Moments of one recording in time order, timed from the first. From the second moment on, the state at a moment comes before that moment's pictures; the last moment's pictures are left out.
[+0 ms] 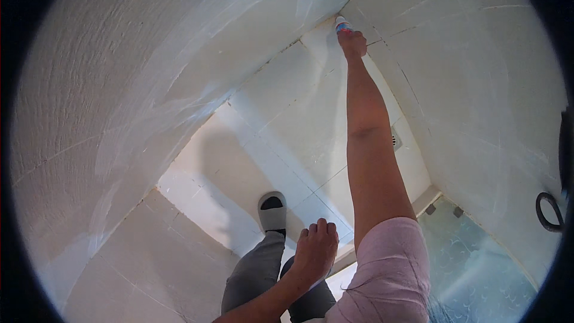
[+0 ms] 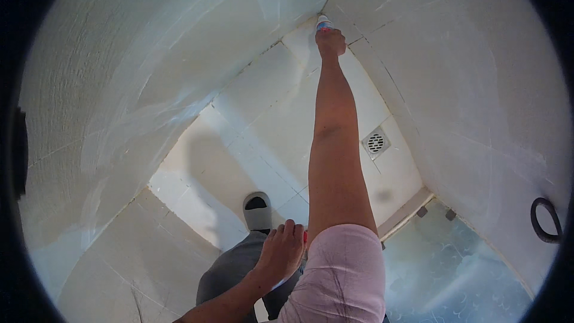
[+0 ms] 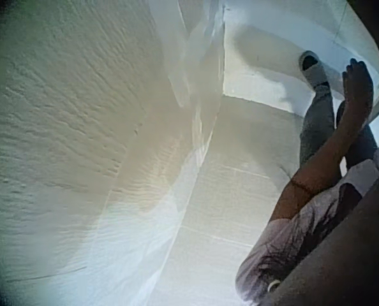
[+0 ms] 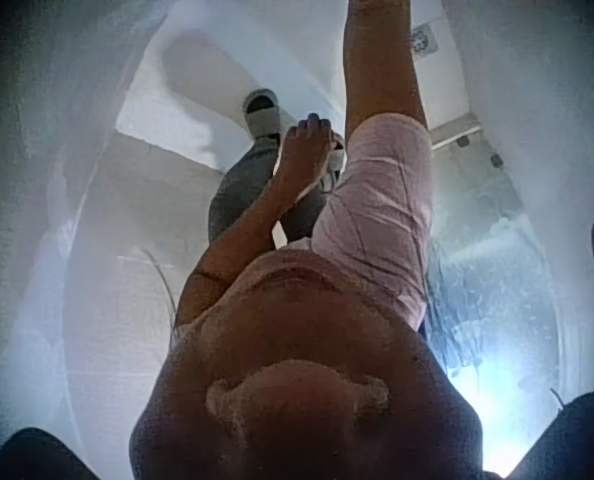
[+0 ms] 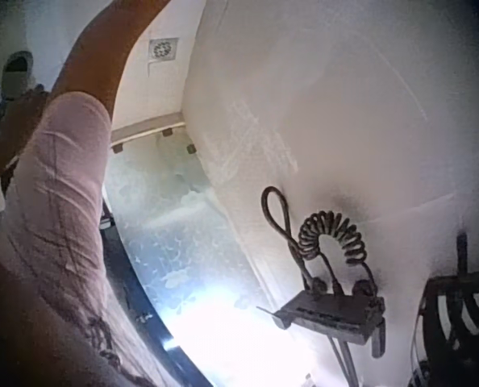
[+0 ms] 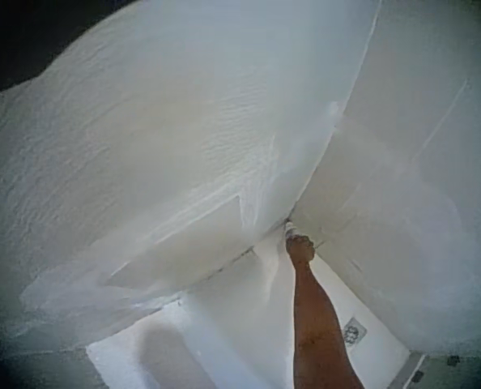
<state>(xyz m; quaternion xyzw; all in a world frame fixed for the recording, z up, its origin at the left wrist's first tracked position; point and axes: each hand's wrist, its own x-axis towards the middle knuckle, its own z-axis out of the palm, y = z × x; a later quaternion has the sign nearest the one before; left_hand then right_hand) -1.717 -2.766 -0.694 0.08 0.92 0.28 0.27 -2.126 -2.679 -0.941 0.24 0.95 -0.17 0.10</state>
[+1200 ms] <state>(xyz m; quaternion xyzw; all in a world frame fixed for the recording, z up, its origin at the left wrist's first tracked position) -1.666 -2.717 -0.711 0.02 0.88 0.33 0.34 -2.052 -2.608 -0.914 0.47 0.53 -0.70 -0.06</state>
